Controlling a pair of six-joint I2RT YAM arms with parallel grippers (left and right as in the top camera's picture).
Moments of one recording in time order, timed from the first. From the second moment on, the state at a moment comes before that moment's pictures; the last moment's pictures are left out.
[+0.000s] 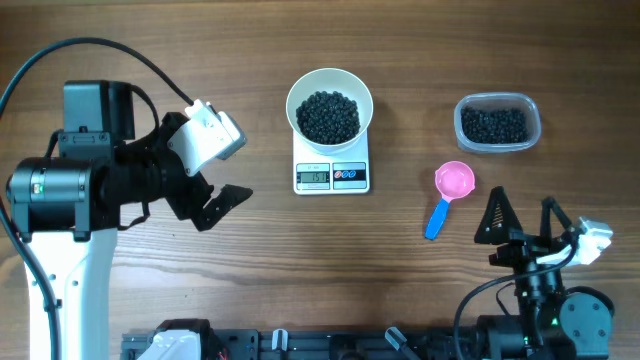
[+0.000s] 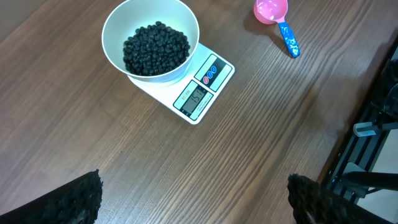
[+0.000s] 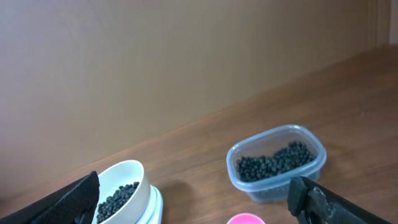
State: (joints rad) left arm -0.01 1.24 1.54 -1.42 0.54 0.84; right arm 0.00 0.02 0.43 -0.45 0.01 0.41
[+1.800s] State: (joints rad) left arm -0.01 1.24 1.54 -1.42 0.54 0.84; right arm 0.01 0.02 0.01 0.10 -0.03 0.04
